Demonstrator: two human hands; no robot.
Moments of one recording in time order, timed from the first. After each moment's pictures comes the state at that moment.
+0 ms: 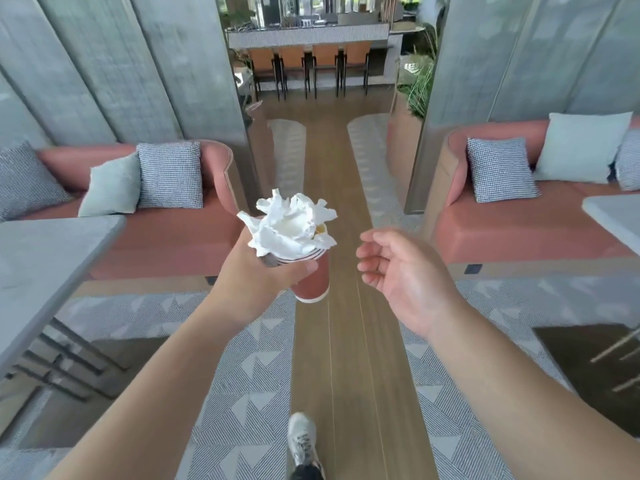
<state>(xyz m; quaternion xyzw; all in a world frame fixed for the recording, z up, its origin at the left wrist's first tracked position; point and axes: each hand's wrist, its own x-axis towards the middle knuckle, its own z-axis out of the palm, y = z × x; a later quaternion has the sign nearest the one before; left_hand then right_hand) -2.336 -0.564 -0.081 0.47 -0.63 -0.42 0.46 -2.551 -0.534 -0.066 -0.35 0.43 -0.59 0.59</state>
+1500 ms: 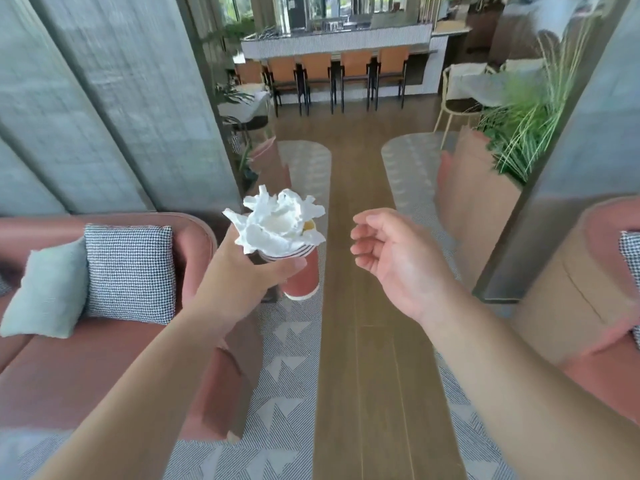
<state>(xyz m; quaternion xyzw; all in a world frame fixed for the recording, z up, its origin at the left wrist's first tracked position) -2.346 -1.391 -0.060 0.53 -0.63 -0.34 0.46 -2.564 -1.390 -0.045 -0.38 0.38 -0.59 0.60</state>
